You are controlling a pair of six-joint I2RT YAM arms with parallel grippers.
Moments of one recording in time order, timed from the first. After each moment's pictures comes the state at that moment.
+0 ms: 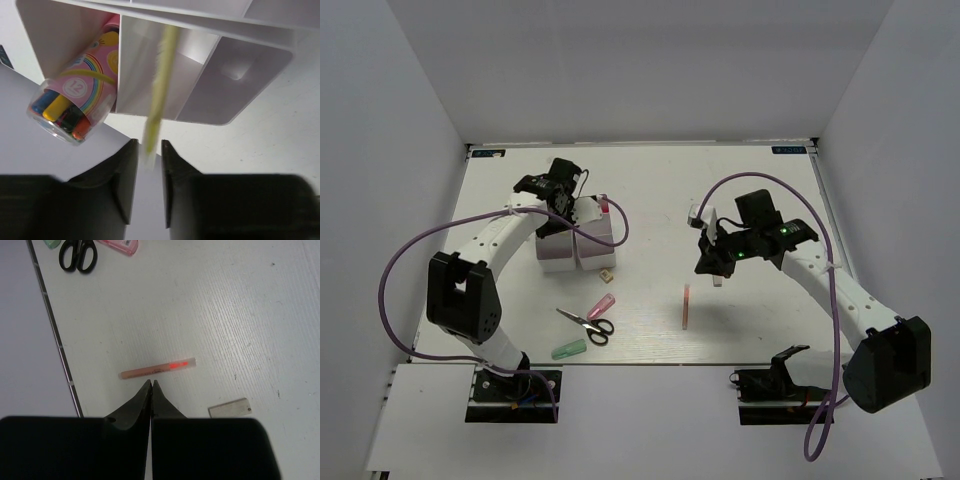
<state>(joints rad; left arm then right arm) -0.36 1.63 1.37 -0.97 -0.32 0.96 0.44 1.23 1.00 -0.74 -0.72 -0.56</state>
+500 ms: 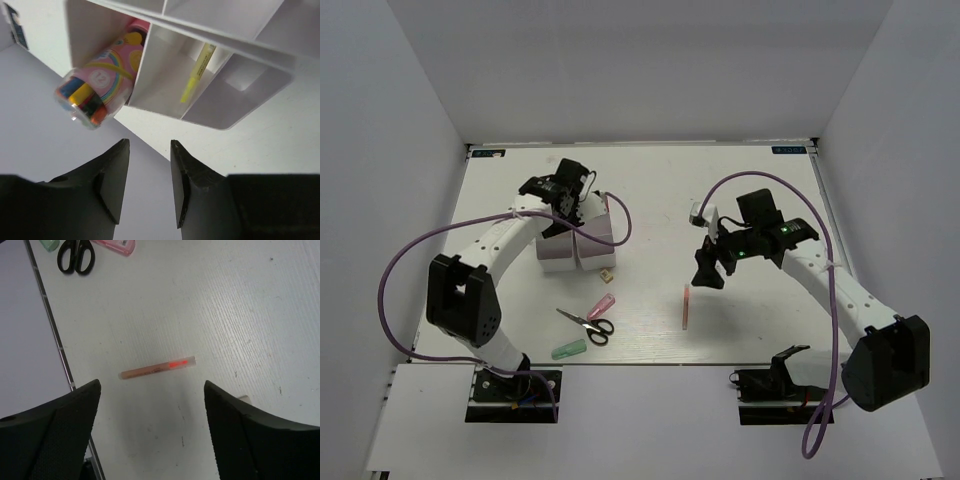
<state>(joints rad) -0.40 1.62 1.37 -0.94 -0.39 0.88 0.42 1.23 1.00 -0.74 -0.73 -0.55</state>
